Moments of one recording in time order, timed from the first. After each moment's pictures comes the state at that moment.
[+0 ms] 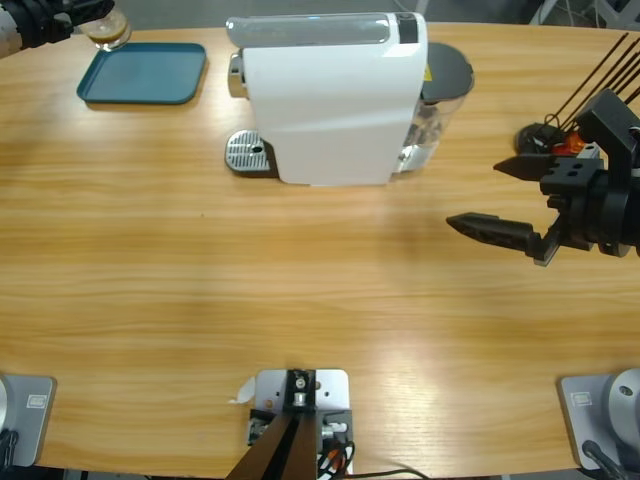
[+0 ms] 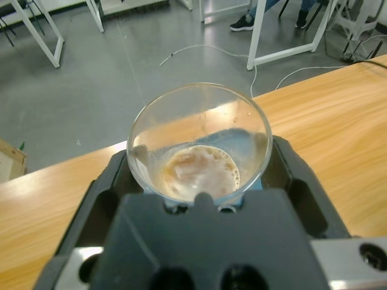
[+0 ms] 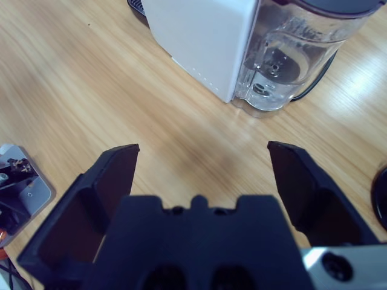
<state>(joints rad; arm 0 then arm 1) -0.03 1.91 -0.82 -0.77 -0.27 0.16 0.73 1.15 -0.57 0.13 0.07 -0.01</state>
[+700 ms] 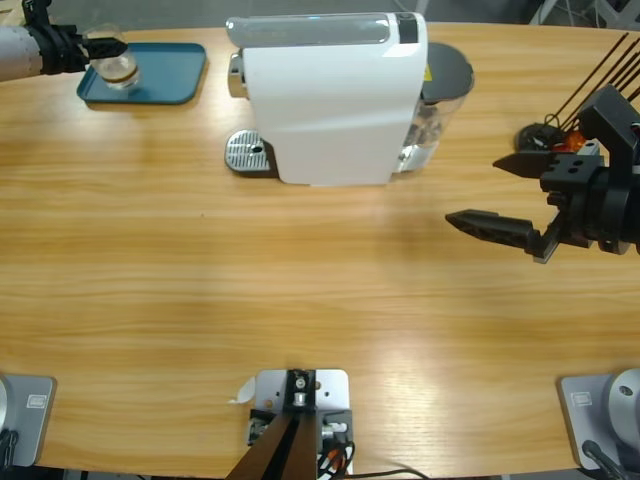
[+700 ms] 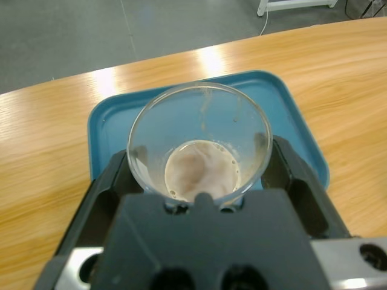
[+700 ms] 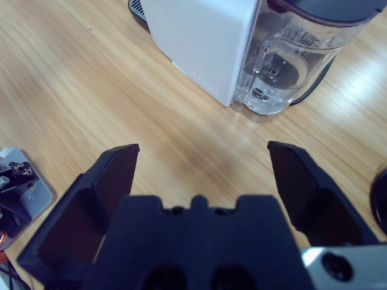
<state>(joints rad) 0.01 2.01 -0.93 -0.52 -0.27 0.13 0.73 1.15 -0.57 0.12 0.07 -0.01</state>
